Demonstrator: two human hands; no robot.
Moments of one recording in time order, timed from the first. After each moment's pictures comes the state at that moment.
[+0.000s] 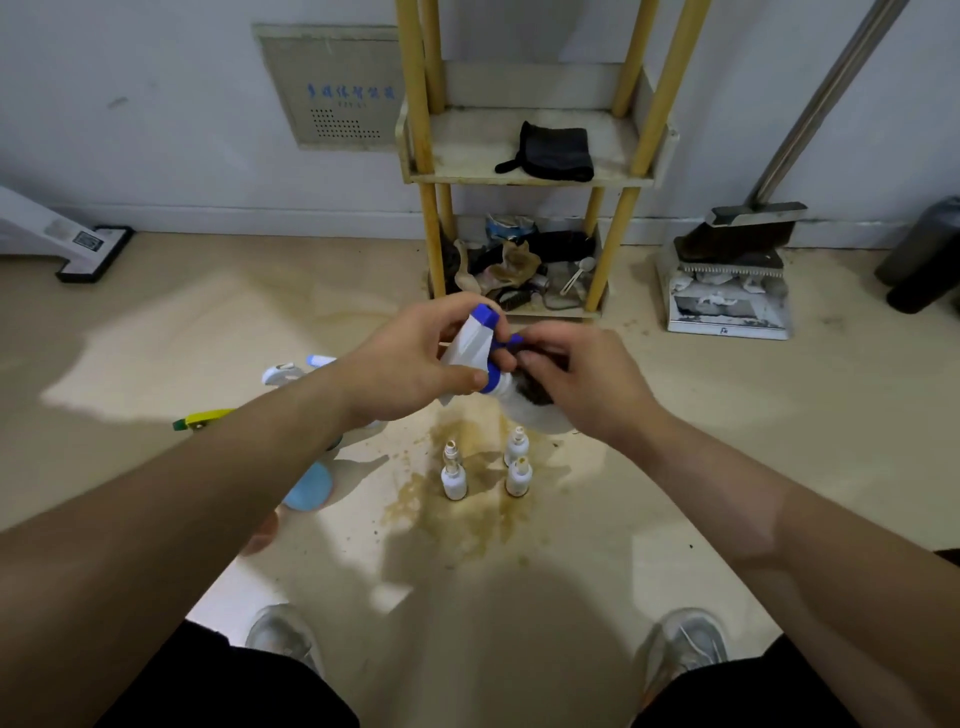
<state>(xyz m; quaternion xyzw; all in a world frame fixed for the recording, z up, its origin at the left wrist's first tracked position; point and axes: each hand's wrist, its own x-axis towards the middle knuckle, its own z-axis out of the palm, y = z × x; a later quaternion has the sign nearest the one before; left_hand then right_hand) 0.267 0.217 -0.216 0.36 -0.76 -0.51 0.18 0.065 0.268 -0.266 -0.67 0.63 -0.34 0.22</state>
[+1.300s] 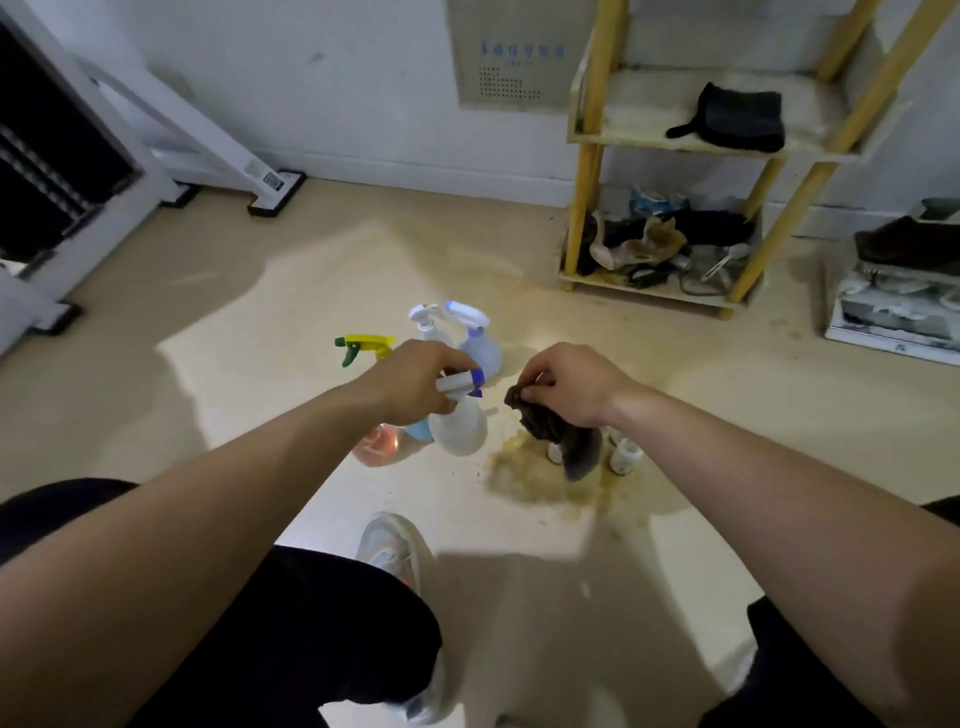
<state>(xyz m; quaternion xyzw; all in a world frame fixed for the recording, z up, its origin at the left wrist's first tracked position) 0.412 0.234 -0.299 0.55 -0.78 -0.30 0.00 0.184 0.242 -0.310 -0.73 0.58 -0.07 0.35</state>
